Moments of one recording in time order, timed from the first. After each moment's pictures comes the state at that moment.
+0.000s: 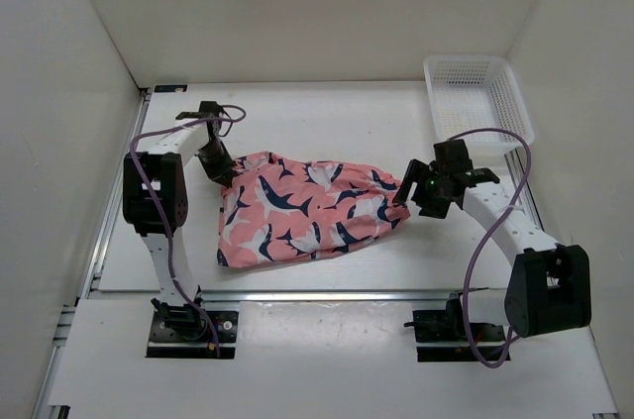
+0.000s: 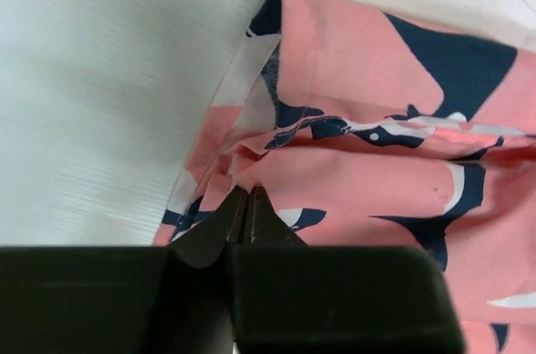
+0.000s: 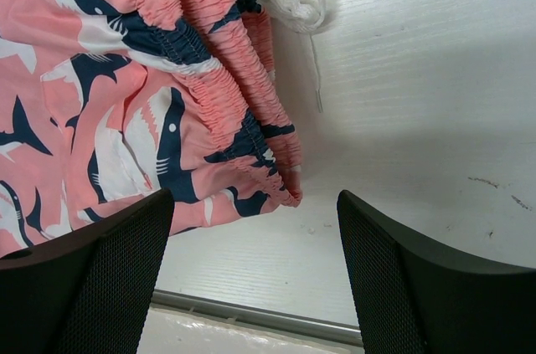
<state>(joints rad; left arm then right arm) -0.07 1.99 1.48 -0.90 -0.02 -0.57 0.21 1.29 0.85 -0.61 -0.18 0.54</state>
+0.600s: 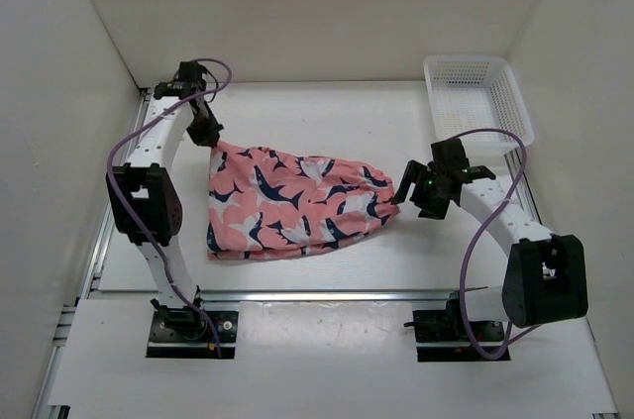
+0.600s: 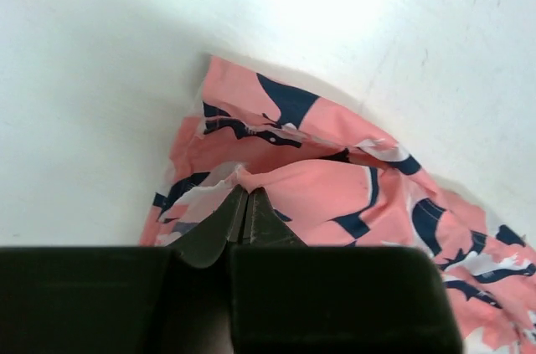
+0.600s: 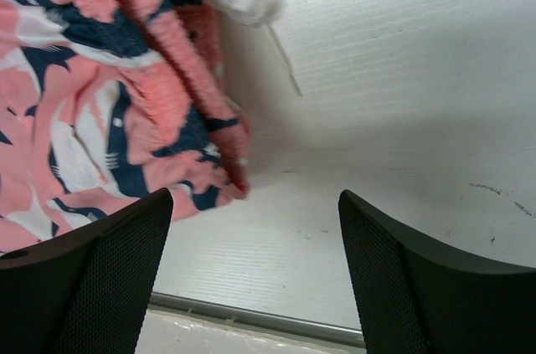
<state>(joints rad) -0.05 1.90 1.75 -1.00 -0.12 -0.54 0.21 1.34 0.86 -0.61 -0.18 0.54</state>
